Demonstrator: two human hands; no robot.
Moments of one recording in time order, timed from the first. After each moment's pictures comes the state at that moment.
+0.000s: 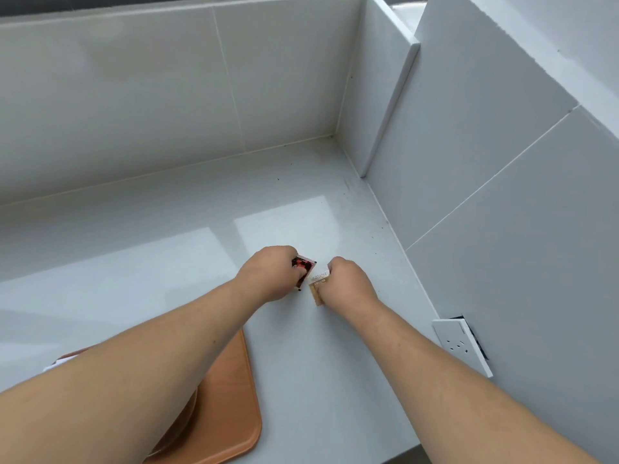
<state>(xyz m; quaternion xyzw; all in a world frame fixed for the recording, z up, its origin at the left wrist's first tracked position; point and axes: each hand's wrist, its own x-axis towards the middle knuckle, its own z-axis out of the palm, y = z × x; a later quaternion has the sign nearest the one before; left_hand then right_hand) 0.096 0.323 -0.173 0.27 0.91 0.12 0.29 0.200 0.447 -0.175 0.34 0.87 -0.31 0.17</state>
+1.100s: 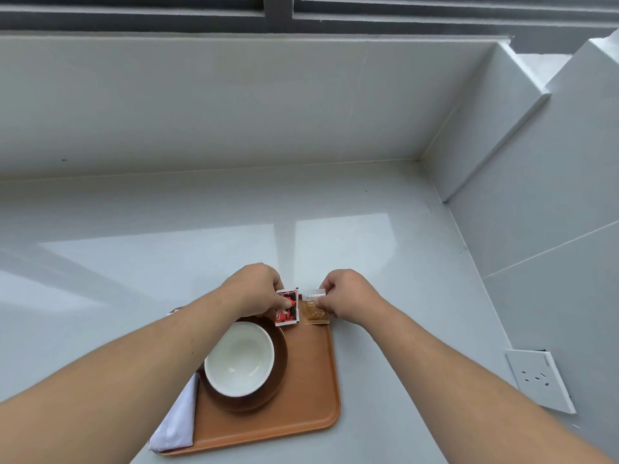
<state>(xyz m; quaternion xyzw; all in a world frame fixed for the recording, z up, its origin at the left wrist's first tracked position) 0.069 0.124 -0.163 0.13 0.89 0.20 0.39 0.149 0.319 -0.167 0.20 0.88 -0.35 0.24</state>
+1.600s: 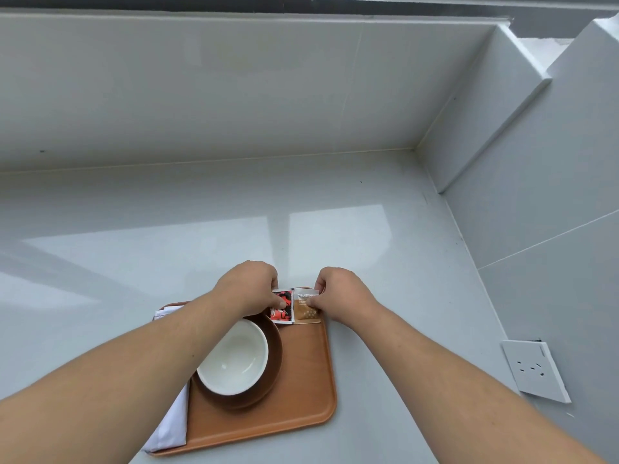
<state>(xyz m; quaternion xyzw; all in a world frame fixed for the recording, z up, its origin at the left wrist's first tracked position) 0.070 0.131 -0.178 0.22 0.92 0.06 0.31 0.154 0.312 -0.181 0.19 0.91 -0.29 0.22</state>
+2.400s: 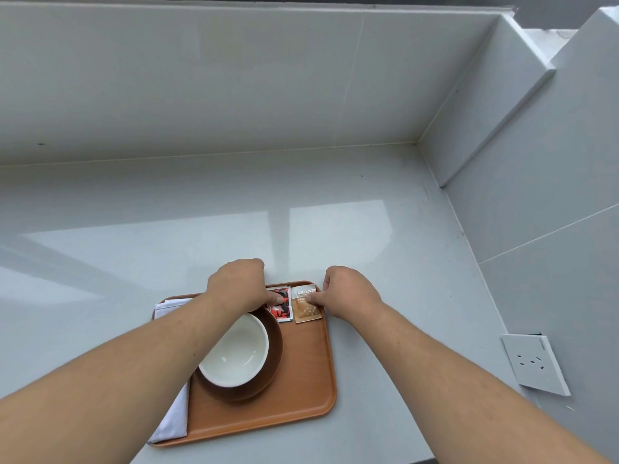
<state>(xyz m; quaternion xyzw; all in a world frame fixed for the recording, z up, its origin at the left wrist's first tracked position) 0.076 0.123 -0.182 0.15 0.95 0.01 0.29 0.160 0.315 -0.185 0.22 0.92 -0.22 0.24</state>
